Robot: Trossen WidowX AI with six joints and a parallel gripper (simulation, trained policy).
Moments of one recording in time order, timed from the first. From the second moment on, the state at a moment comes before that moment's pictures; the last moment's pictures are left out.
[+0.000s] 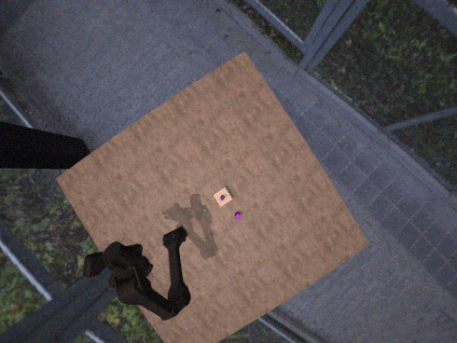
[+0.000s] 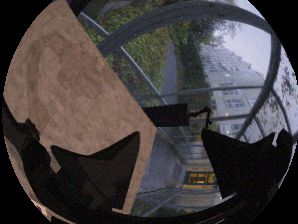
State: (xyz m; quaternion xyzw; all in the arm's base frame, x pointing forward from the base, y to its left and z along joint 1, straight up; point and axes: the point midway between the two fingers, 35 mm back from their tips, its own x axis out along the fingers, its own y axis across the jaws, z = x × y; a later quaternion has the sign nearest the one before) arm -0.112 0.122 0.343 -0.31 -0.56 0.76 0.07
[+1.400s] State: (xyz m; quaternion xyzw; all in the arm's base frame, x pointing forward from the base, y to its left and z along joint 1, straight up) arm -0.025 0.184 0.310 -0.46 -0.48 0.74 0.12
